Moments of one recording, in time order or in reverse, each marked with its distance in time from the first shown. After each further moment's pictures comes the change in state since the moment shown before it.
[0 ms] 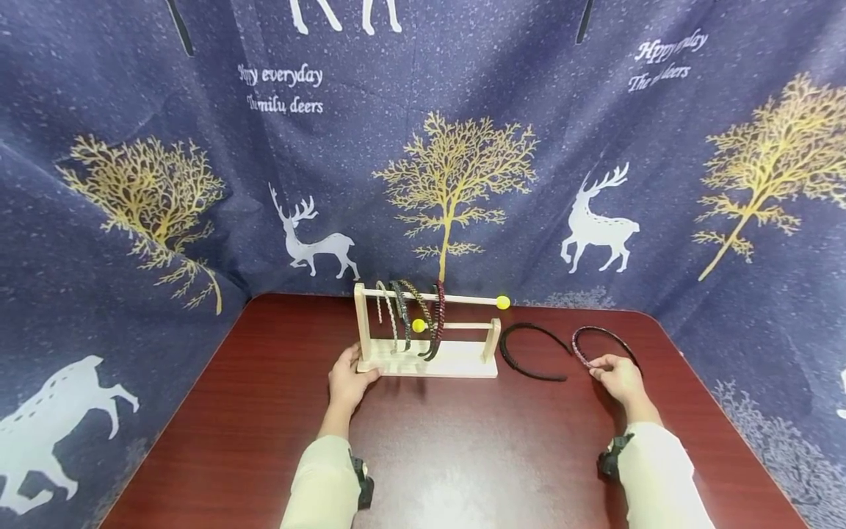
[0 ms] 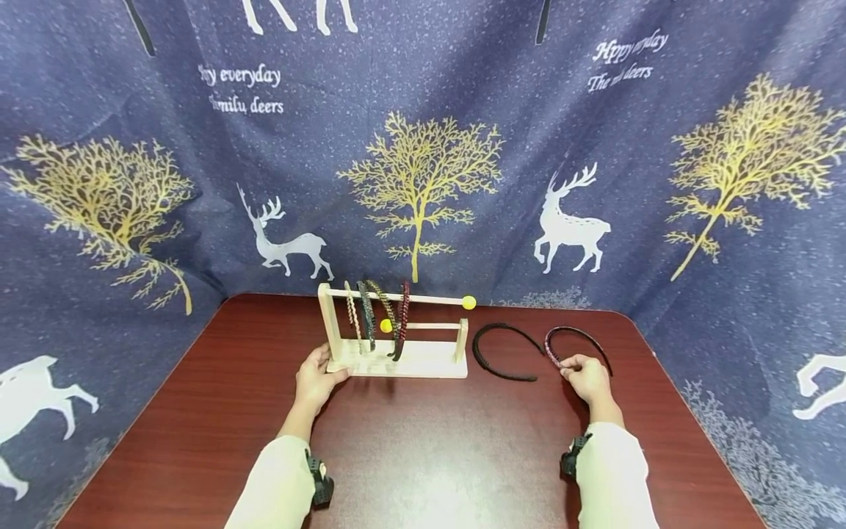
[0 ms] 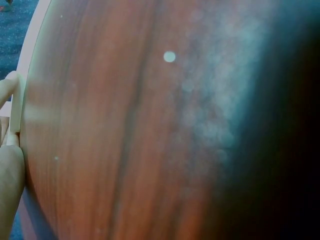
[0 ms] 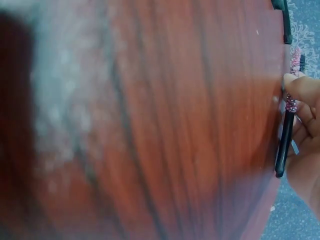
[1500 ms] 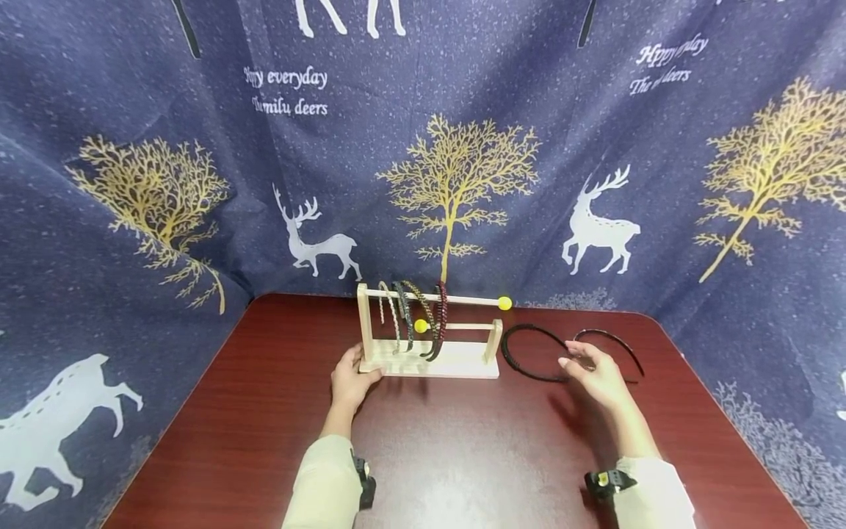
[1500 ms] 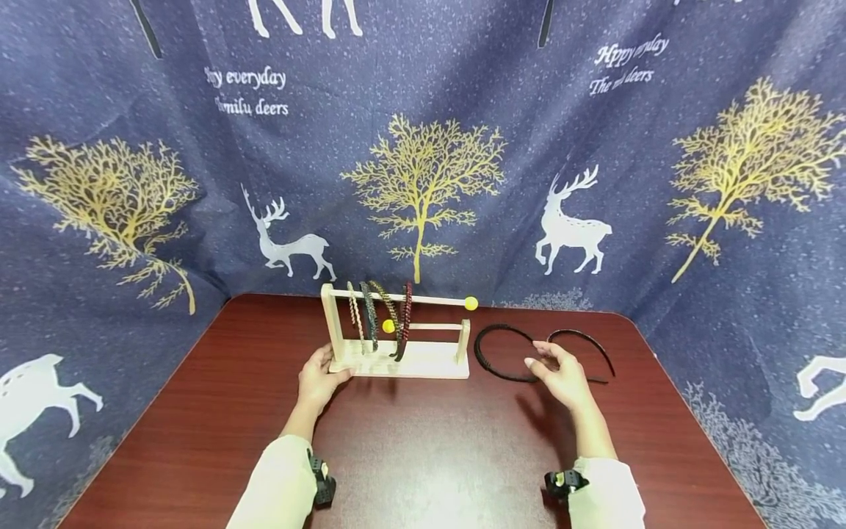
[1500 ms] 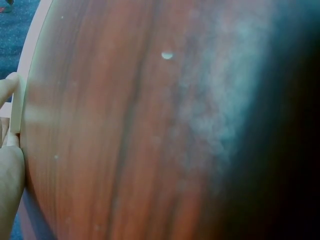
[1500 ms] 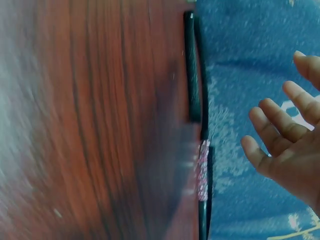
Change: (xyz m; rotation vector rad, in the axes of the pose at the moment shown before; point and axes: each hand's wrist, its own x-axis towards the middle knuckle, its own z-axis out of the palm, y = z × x) left_hand -0.004 0.004 0.001 -0.002 0.018 0.015; right_hand -0.026 -0.084 -0.002 0.259 -0.035 -0.128
